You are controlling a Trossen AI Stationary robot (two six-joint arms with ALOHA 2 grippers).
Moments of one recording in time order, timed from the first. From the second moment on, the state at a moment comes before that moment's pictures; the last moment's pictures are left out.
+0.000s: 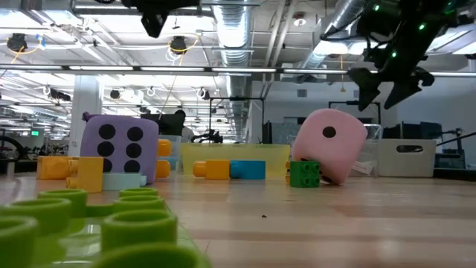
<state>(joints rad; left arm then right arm) -0.30 1.14 0.70 0.18 -0.33 -0.17 -0.34 0.95 0.69 -0.77 0.74 0.70</state>
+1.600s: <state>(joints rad) -0.31 1.37 0.82 0.42 -0.22 -0.01 0.78 1.83 1.40 -0.88 0.40 1.46</state>
